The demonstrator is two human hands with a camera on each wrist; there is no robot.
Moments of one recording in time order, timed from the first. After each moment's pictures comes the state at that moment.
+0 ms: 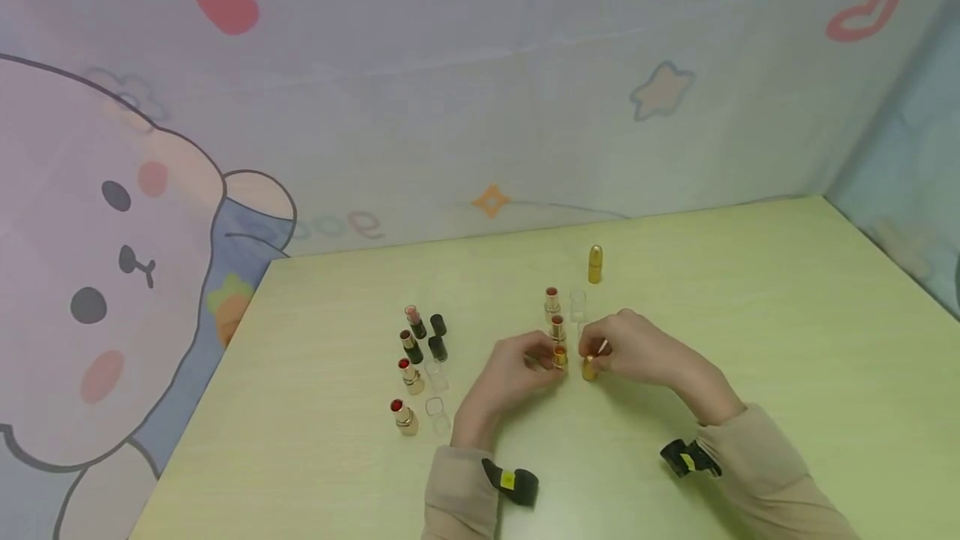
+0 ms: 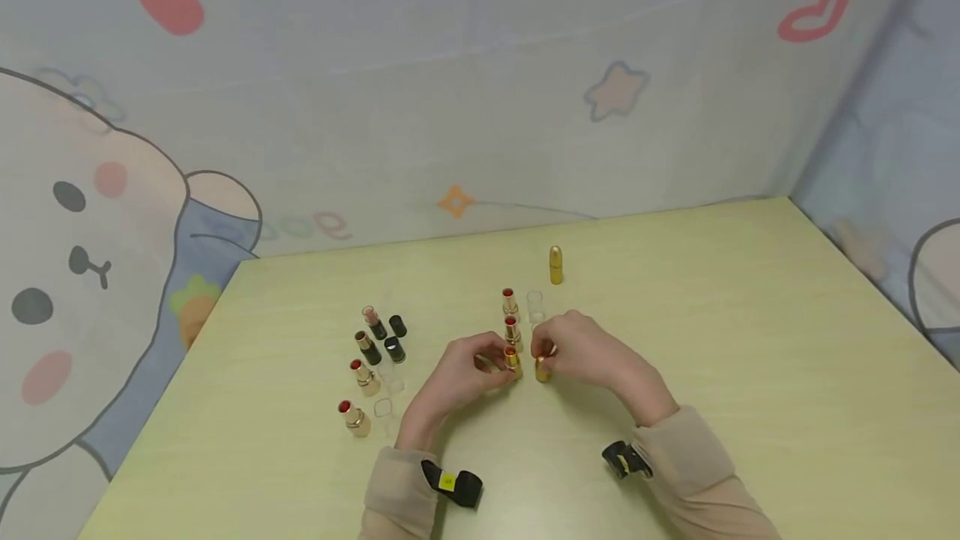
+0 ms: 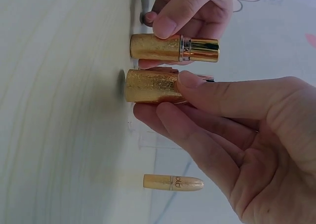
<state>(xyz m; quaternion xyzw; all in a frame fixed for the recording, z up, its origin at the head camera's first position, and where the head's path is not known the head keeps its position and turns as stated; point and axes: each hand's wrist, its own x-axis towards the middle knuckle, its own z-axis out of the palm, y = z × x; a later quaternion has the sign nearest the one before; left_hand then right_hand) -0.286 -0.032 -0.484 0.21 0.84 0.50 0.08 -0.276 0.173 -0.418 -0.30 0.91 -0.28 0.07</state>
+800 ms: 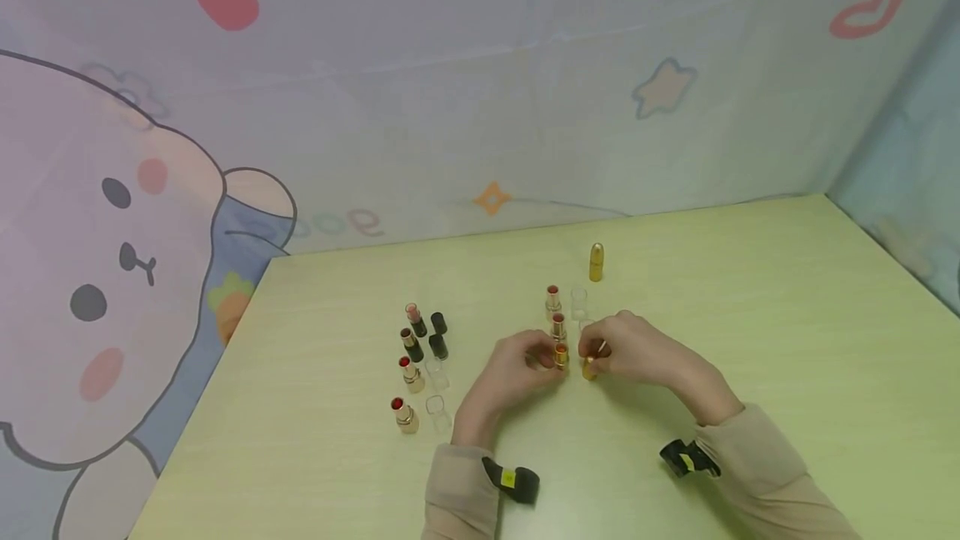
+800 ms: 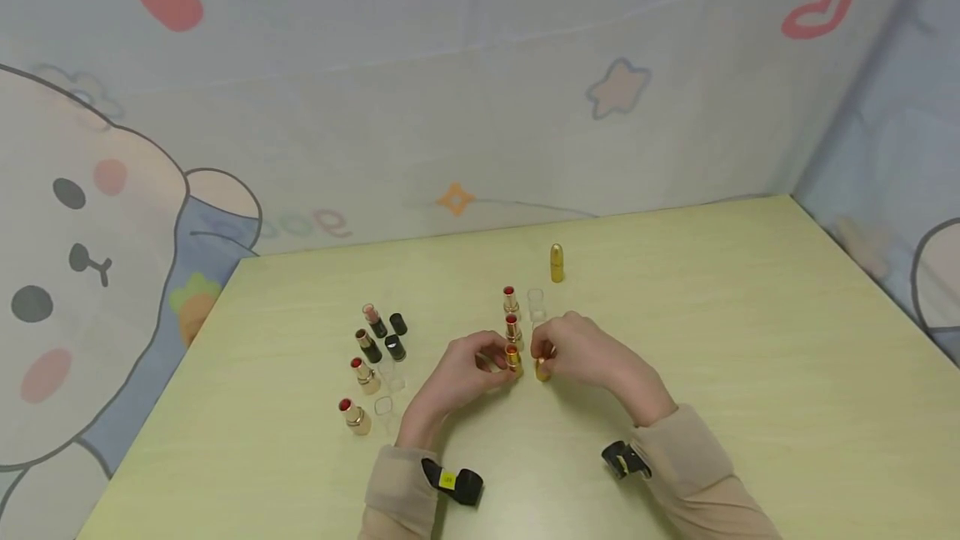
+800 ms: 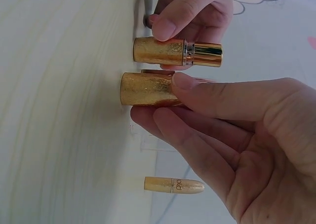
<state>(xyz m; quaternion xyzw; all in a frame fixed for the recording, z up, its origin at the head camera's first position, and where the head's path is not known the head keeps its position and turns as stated) -0.285 -0.032 -0.483 0.21 0.84 0.49 0.08 -0.276 0.171 -0.419 -0.29 0.91 -0.28 0.09</state>
